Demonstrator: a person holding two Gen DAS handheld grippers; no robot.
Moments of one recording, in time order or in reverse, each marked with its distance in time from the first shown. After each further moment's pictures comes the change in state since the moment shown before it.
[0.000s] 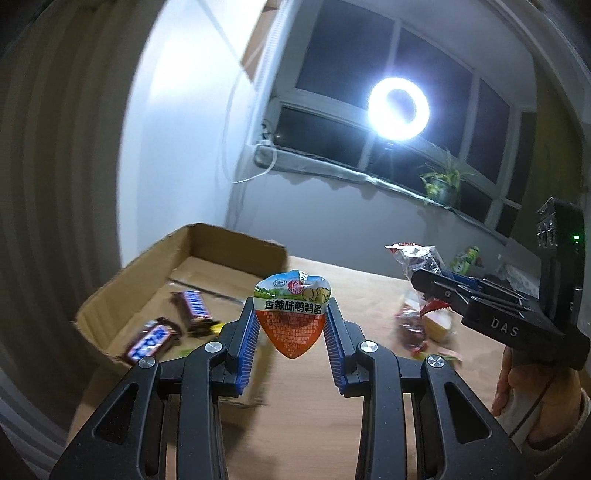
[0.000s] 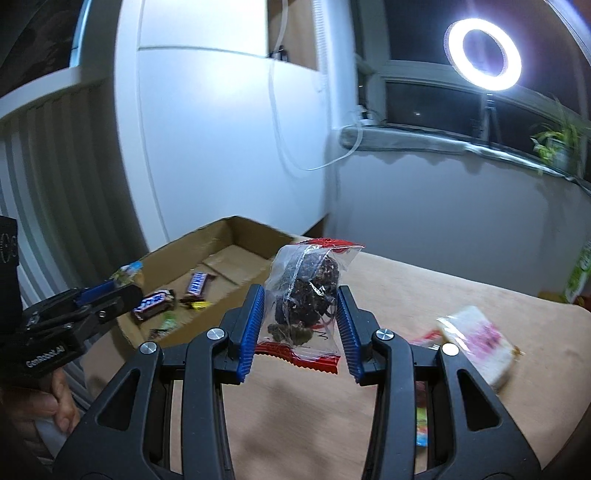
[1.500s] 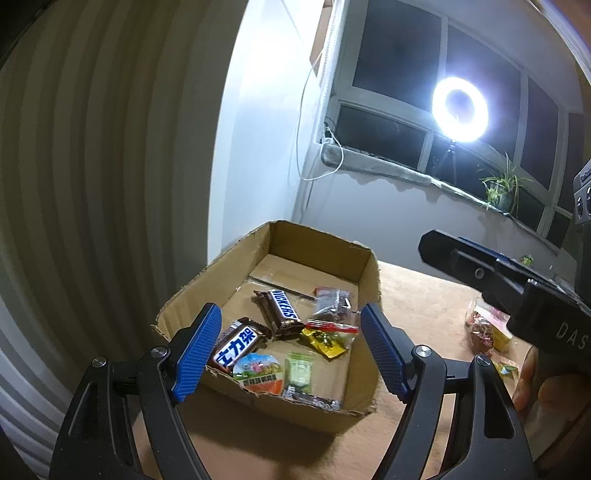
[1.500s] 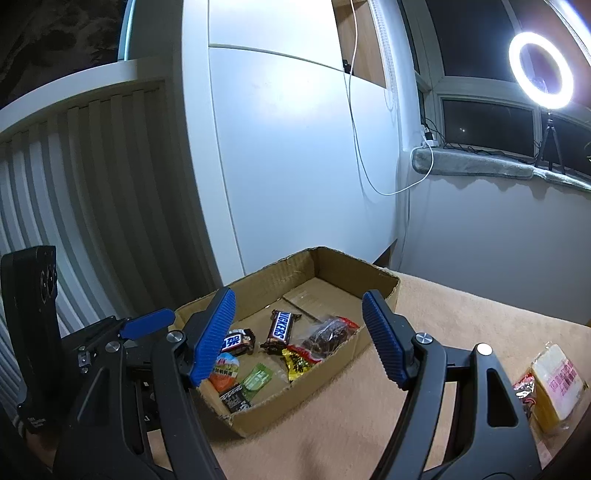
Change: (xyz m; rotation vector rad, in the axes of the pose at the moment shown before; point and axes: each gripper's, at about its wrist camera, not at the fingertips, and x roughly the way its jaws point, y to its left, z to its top) left arm -0.010 0.044 0.001 -0.036 0.008 0.217; right arm 0.030 0.069 0.017 -0.035 -0.092 0.190
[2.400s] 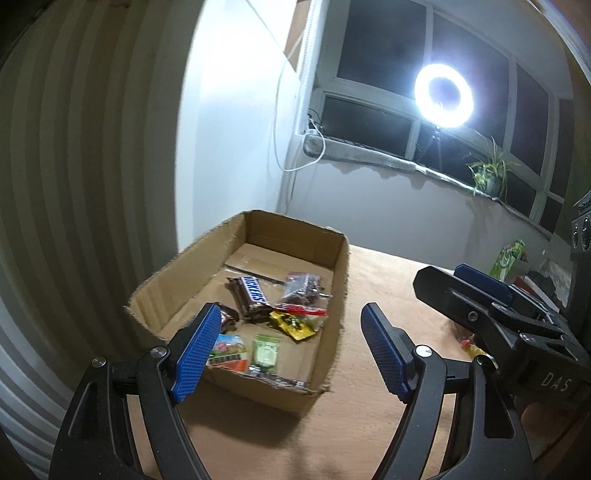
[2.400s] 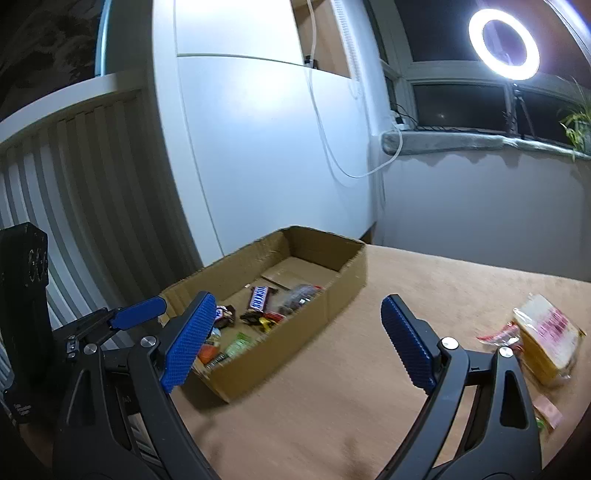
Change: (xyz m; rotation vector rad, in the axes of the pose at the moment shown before) left arm -0.001 -0.034 -0.007 0.044 0.033 -0.024; right arm -0.031 -0.029 -0.037 0.109 -0.001 -0.060
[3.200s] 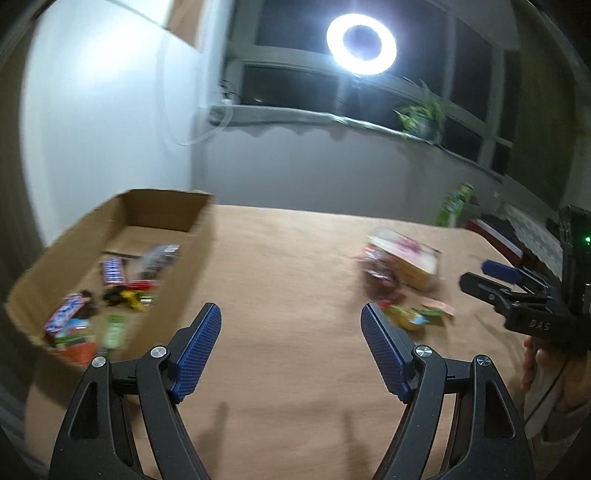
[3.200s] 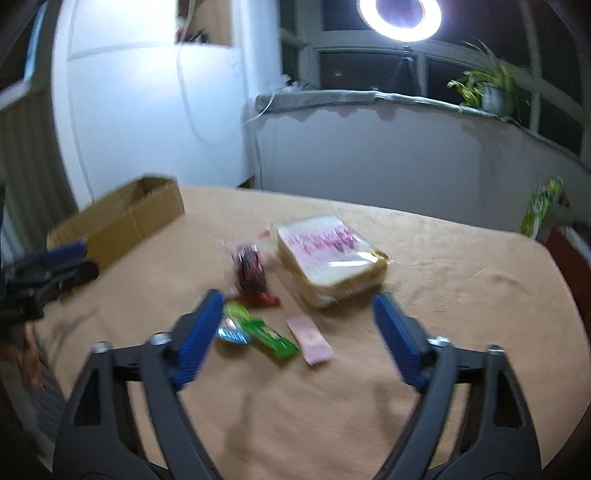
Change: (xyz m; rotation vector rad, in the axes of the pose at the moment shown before) left arm 0.035 -0.117 -0.025 0.174 0.127 -0.209; right arm -0.106 -0.179 -0.055 -0.009 0.166 -0.303
